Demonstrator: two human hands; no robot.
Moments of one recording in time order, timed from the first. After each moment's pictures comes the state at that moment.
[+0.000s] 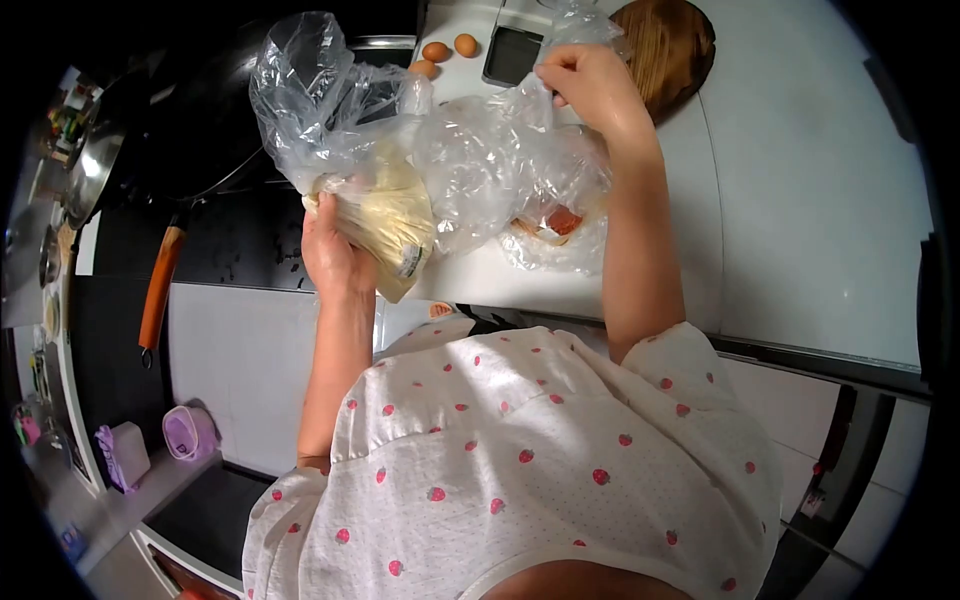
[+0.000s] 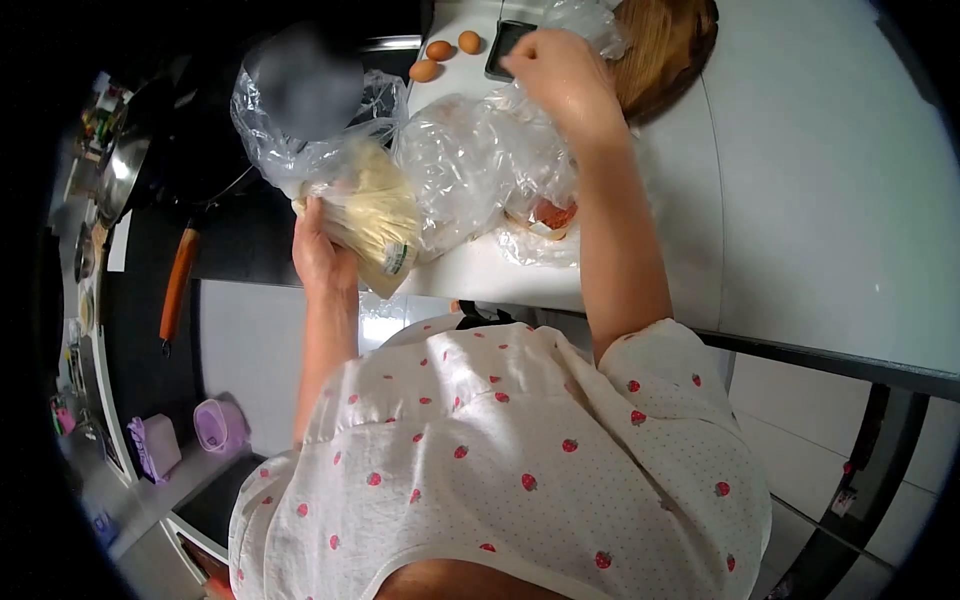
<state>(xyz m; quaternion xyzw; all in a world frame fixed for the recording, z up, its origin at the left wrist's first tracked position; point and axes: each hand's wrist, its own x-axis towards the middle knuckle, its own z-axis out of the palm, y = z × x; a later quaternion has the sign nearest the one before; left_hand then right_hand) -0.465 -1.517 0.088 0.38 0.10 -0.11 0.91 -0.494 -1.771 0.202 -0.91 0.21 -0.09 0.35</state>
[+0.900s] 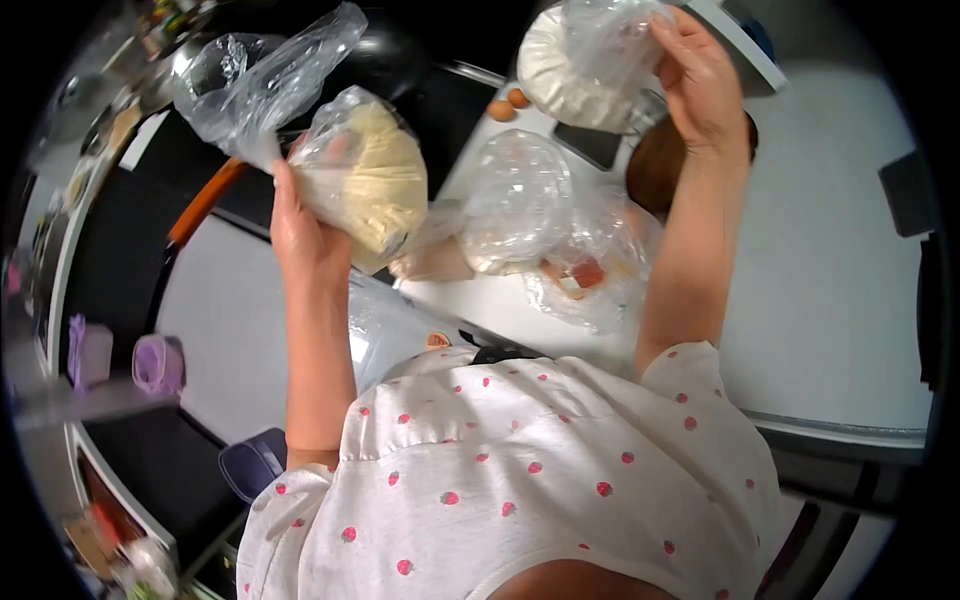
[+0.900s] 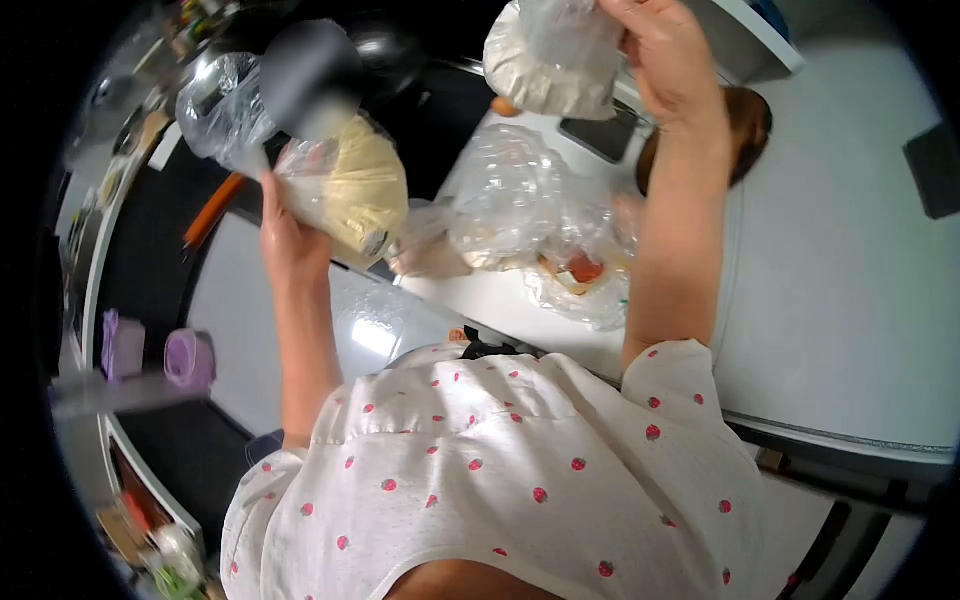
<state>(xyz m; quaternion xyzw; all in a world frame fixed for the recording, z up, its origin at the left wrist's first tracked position) -0.473 -1.460 0.150 0.32 0.03 0.02 0.95 -0.472 -1.752 0.284 -0.69 -0.13 -0.17 0.69</state>
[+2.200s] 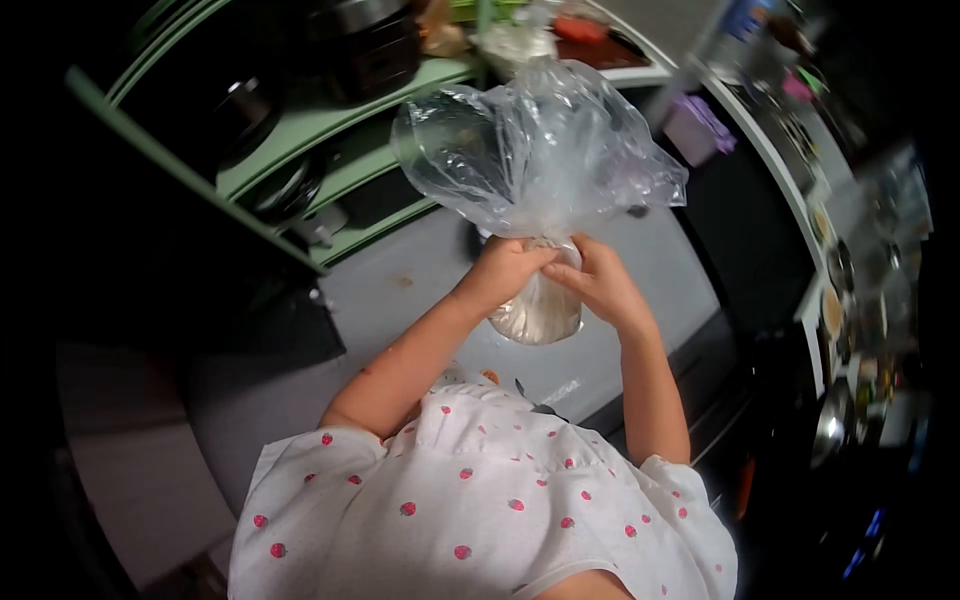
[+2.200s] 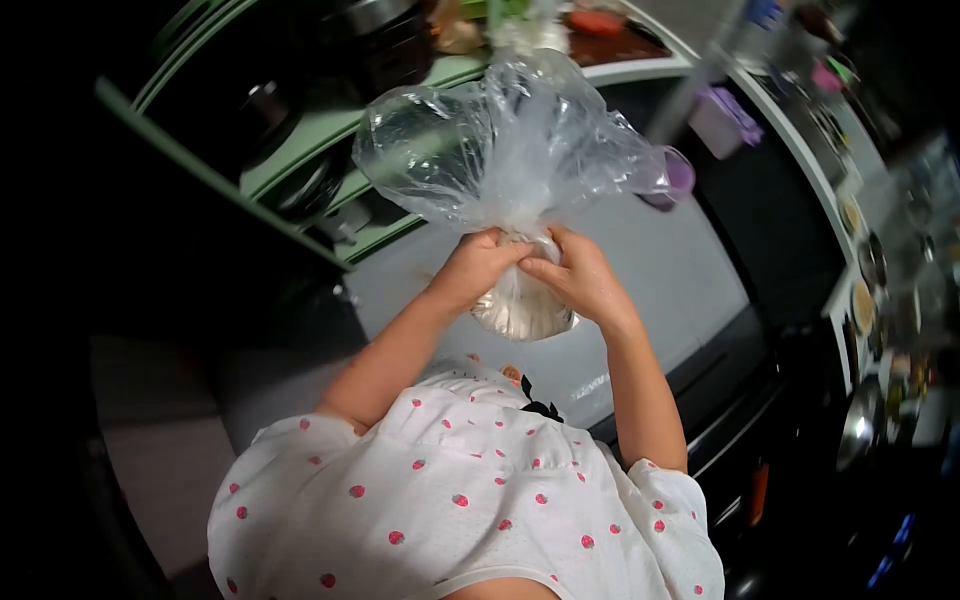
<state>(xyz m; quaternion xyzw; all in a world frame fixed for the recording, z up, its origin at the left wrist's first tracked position) -0.793 -1.186 0.119 0.44 0.40 0.54 0.60 -0.640 -1.146 0.144 -0.41 -0.77 0.44 0.21</state>
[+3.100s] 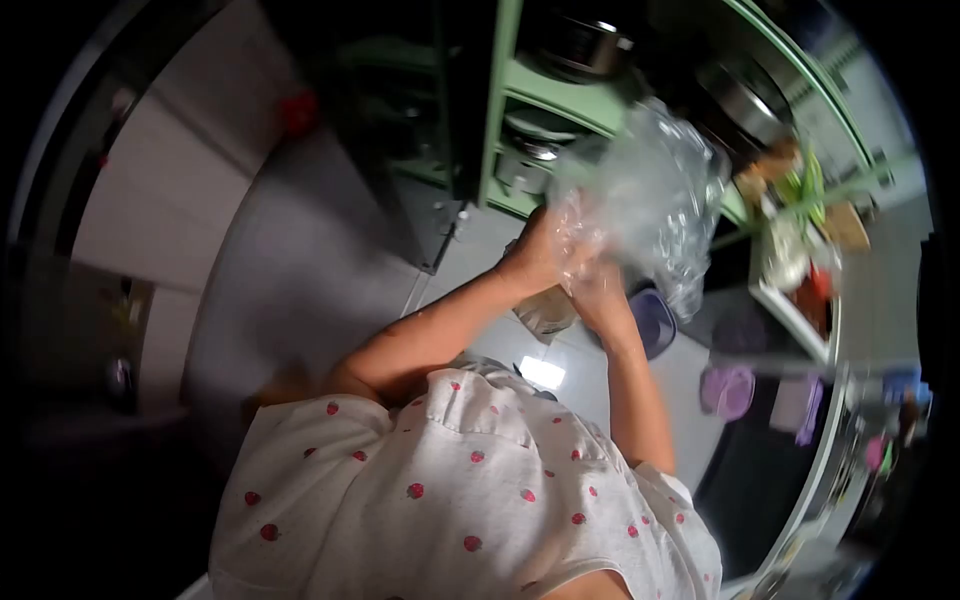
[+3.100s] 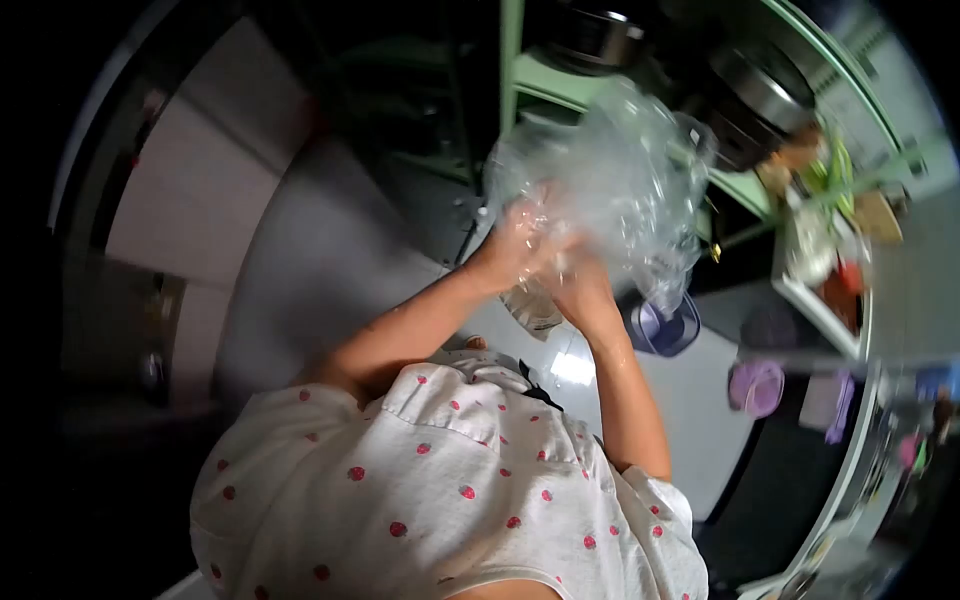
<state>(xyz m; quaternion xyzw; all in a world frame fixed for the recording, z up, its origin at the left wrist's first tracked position) -1.032 -1.294 0.112 0.39 0.63 0.66 0.15 -0.945 -1.193 0.108 -0.07 -0.89 0.46 0.01</state>
